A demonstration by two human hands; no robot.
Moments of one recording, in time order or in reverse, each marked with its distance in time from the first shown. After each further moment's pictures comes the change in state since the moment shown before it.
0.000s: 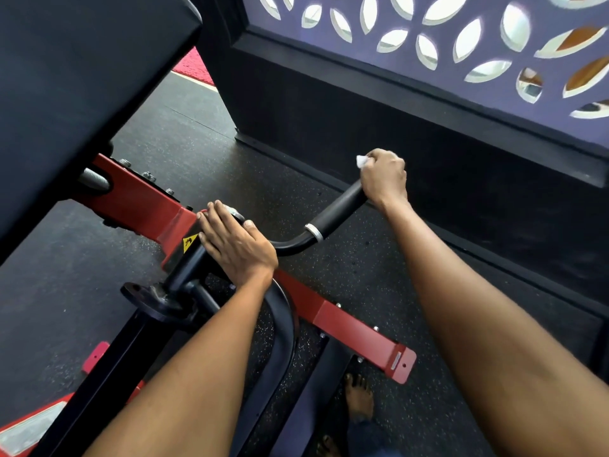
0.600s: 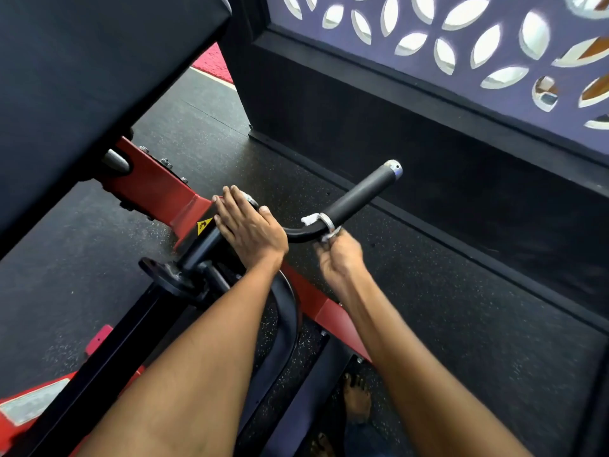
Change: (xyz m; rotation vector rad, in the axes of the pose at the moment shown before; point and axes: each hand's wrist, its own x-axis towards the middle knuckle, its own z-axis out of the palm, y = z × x) left_hand 0.001 0.001 -0.006 0.017 -0.059 -0.007; right_hand -0.134 -0.013 0.054 1.306 -0.251 0.712
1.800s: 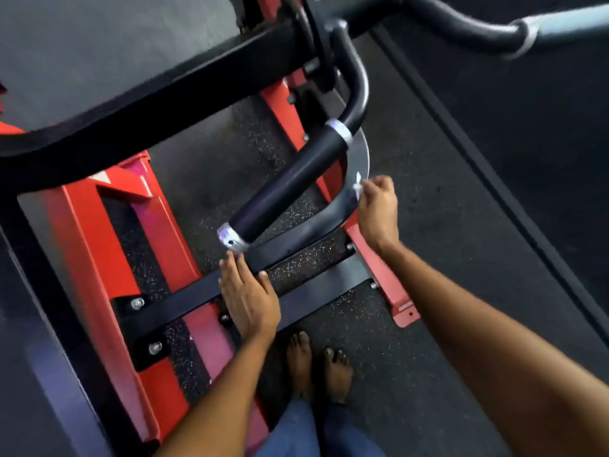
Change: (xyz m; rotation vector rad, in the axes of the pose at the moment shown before) left_hand -0.315 -0.289 0.052 0.007 -0.108 -0.412; right_hand 0.020 0.186 -0.150 -1.637 -0.359 -0.697
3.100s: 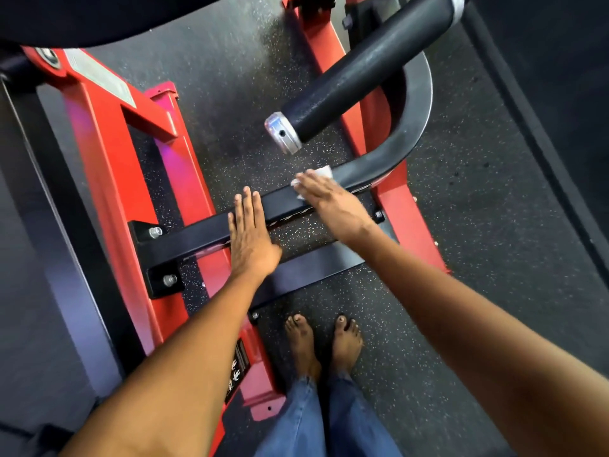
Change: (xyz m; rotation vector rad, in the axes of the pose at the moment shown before) left_hand 0.017 -0.063 0.002 0.214 -0.294 0.090; right_hand -0.065 0.001 0.107 -0.527 -0.523 -0.914
